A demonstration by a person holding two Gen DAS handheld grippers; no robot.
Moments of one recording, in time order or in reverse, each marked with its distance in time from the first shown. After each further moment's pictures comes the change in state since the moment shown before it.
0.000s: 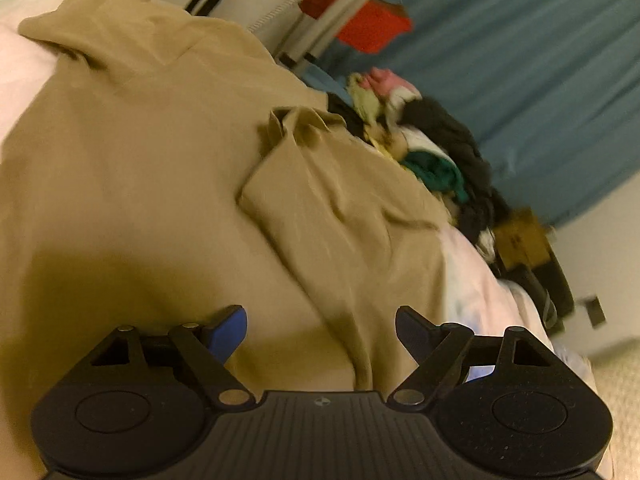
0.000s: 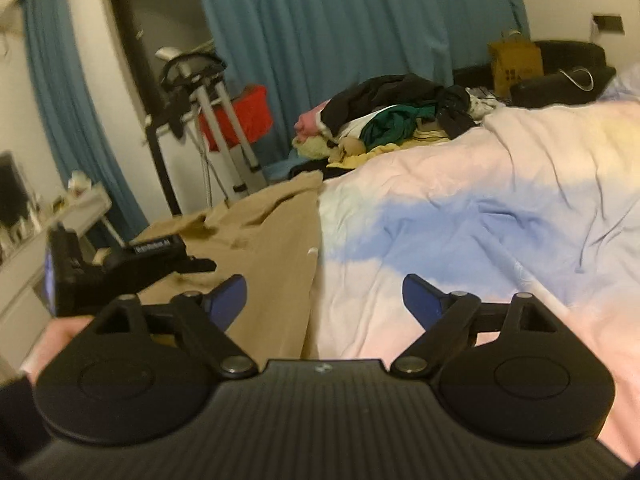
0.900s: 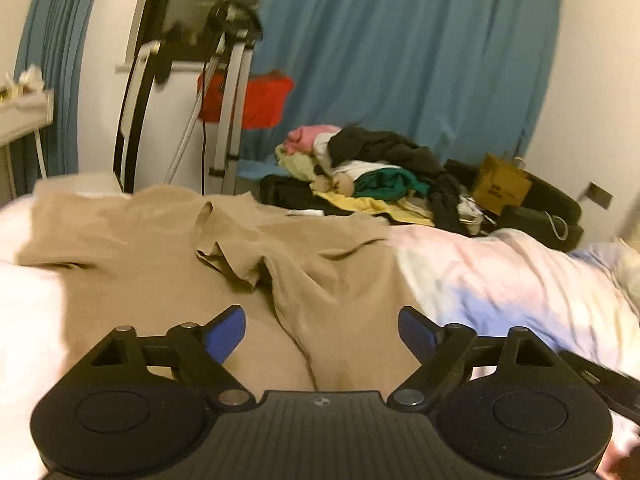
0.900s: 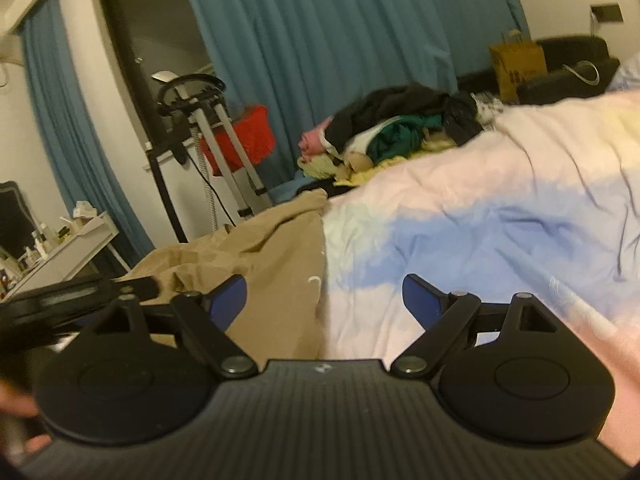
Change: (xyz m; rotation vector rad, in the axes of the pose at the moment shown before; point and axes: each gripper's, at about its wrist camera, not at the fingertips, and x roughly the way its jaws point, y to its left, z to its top) left arm -0.108 -0.071 -0.068 0.580 -0.198 0.036; right arm 0.032 -0.002 -0.004 -0.025 -0.065 0.021
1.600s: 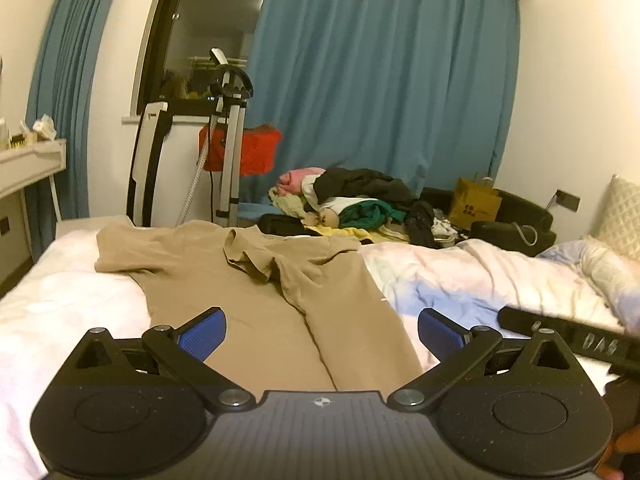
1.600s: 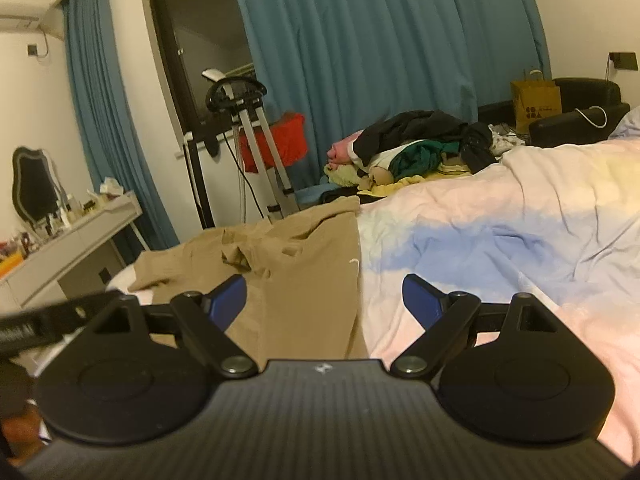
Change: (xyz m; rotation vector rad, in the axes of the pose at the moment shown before) left arm -0.174 -0.010 -0.043 0.021 -0.109 -0.026; right arm -0.108 0.050 -0.009 -0.123 -0.012 0.025
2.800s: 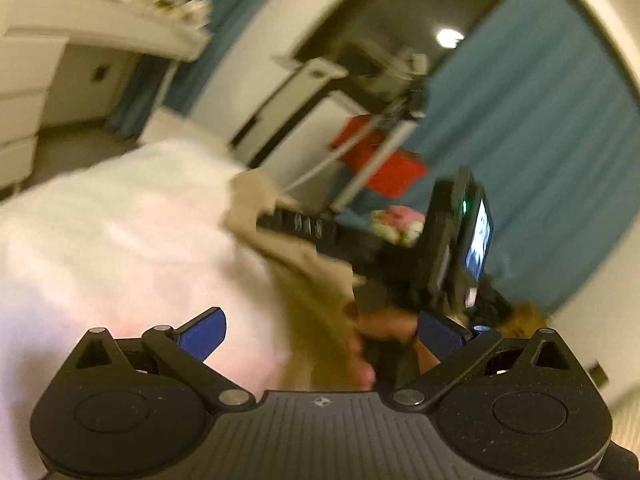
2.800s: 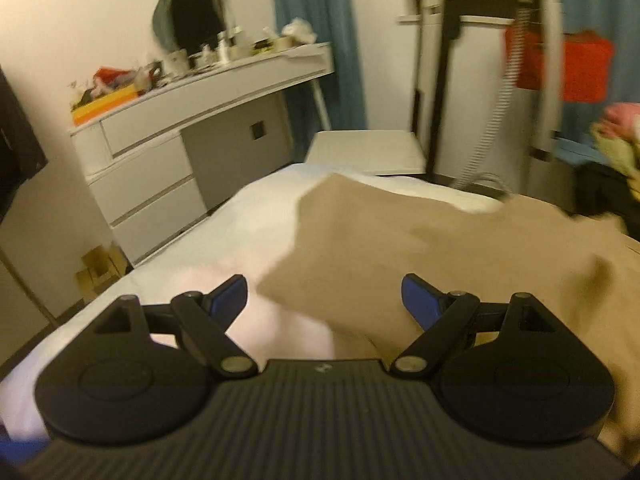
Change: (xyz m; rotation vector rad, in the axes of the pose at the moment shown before) left arm 0.067 0.241 0.000 -0.631 -0.019 0.156; right arm 0.376 0.307 -0.007 -0.408 0.375 0.532
